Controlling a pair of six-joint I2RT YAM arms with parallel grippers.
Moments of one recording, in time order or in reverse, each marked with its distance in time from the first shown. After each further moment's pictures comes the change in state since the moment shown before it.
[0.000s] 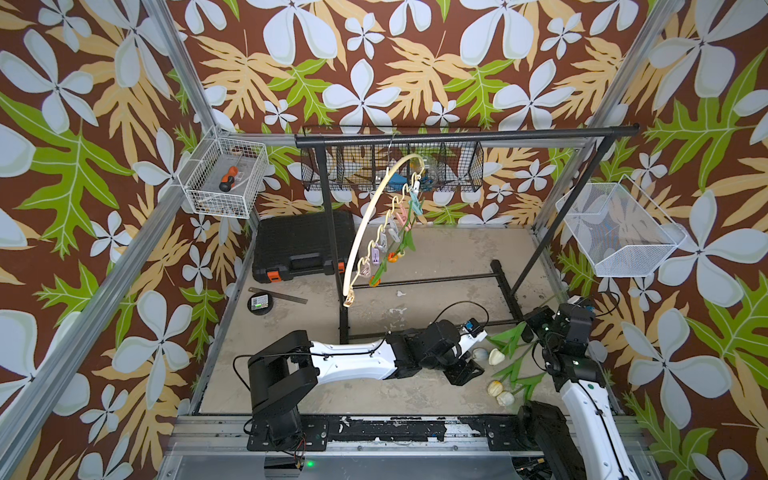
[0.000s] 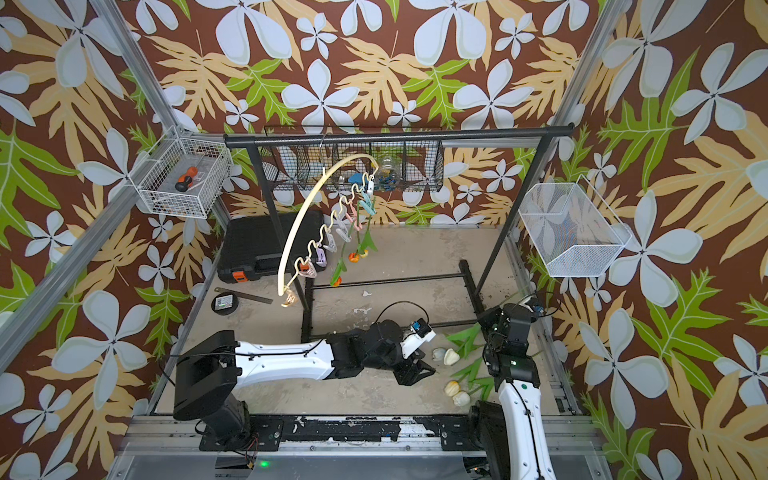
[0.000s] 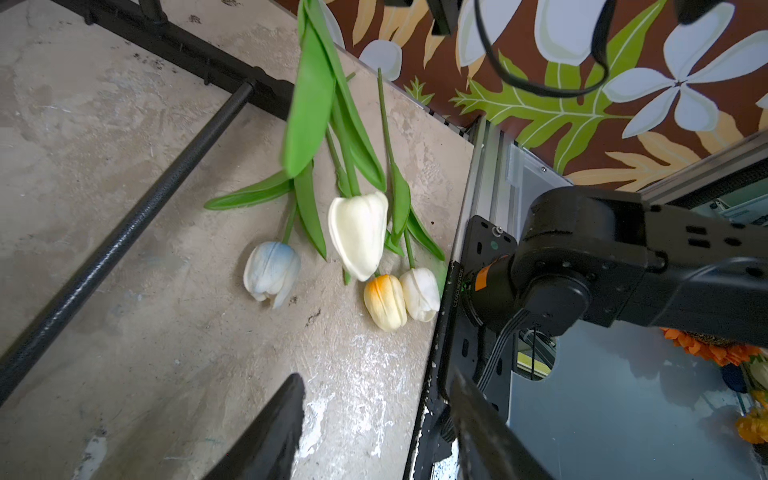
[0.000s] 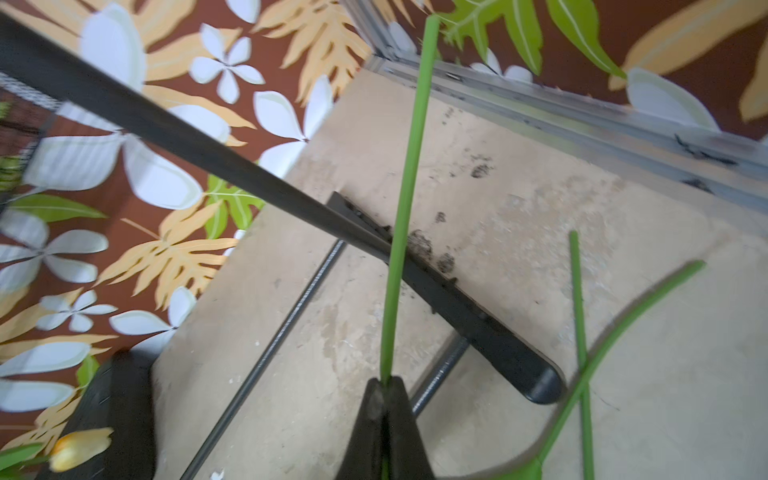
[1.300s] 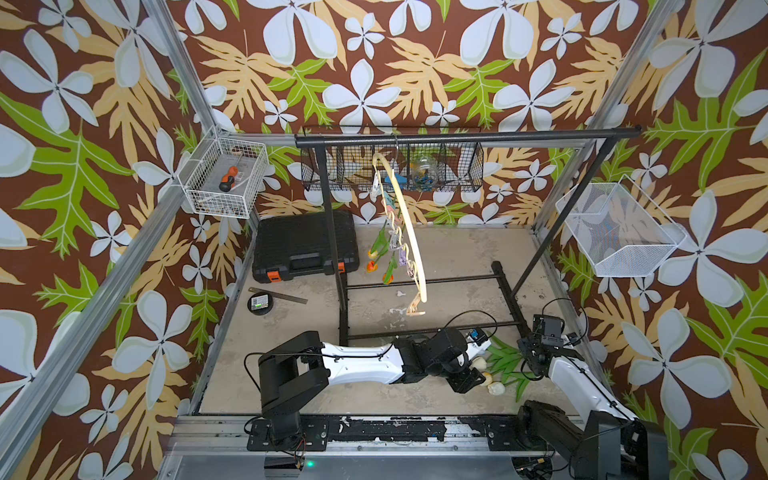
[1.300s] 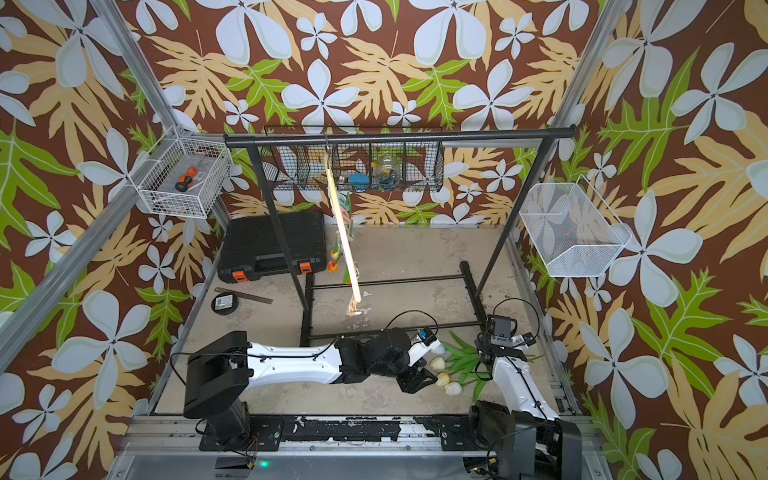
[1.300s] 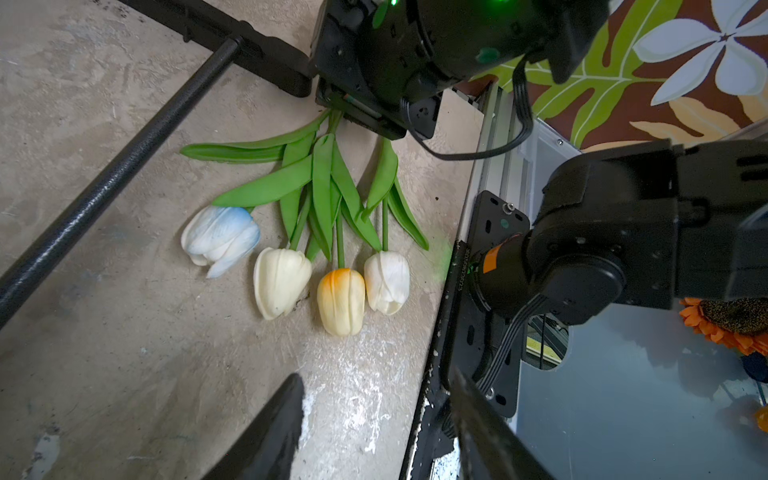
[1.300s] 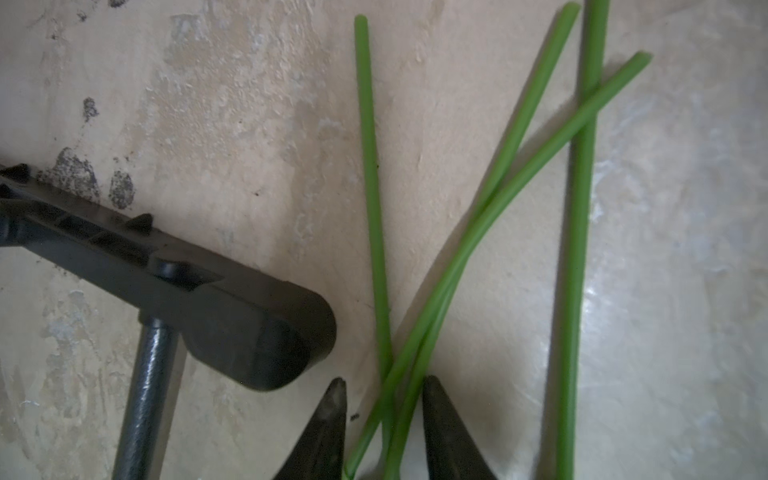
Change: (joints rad) left arm -0.042 0.069 0.024 -0.032 -0.026 -0.005; right arm -0.002 0.382 -0.140 -0.074 0.229 0.251
